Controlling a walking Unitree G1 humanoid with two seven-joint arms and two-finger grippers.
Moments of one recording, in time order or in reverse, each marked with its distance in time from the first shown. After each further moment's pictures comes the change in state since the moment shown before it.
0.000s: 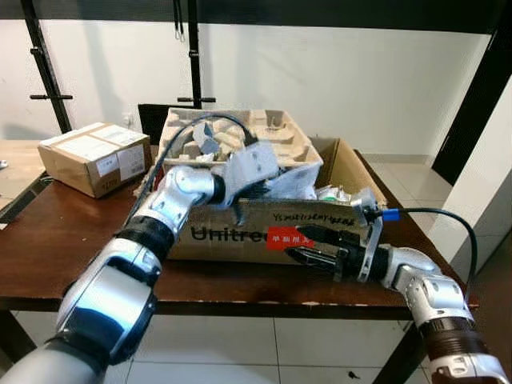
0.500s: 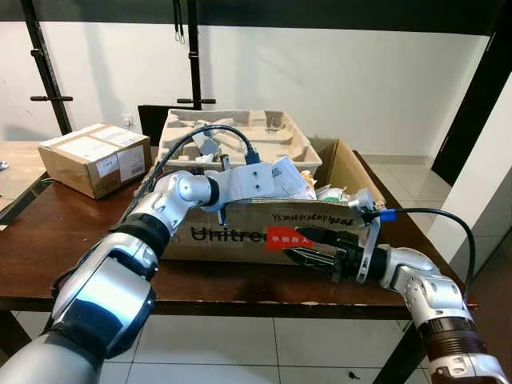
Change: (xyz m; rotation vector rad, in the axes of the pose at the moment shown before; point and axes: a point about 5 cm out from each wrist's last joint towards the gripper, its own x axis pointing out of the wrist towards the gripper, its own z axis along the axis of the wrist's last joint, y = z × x) left arm -0.002 0.005 -0.010 0.135 0.120 0.054; right arm 0.000 0.000 0.000 -0.001 0.003 -0.011
